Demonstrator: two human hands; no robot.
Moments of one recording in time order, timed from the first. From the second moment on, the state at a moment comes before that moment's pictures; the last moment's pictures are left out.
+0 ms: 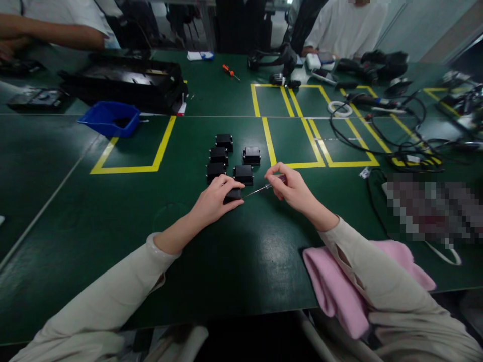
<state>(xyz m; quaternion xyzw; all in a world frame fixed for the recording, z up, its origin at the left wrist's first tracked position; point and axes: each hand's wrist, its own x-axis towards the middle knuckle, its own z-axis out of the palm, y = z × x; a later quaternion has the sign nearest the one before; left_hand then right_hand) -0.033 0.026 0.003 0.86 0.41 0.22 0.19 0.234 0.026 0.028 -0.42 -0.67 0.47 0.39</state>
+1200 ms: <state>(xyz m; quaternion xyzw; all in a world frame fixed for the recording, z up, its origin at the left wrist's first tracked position) -0.034 0.026 0.002 0.86 0.41 0.22 0.19 0.236 0.028 0.026 -0.40 -0.69 0.44 0.41</state>
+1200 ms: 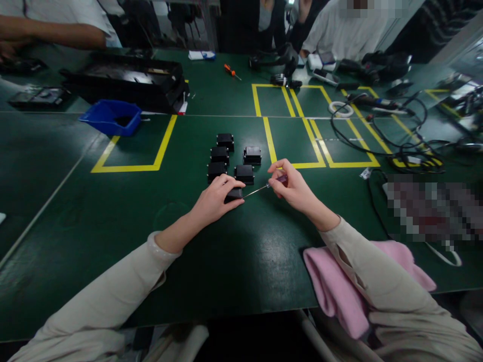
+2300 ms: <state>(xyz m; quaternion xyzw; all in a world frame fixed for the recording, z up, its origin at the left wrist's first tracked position) -0.034 0.025 0.002 0.87 0.41 0.22 0.18 0.236 0.028 0.025 -0.39 -0.69 0.45 0.41</state>
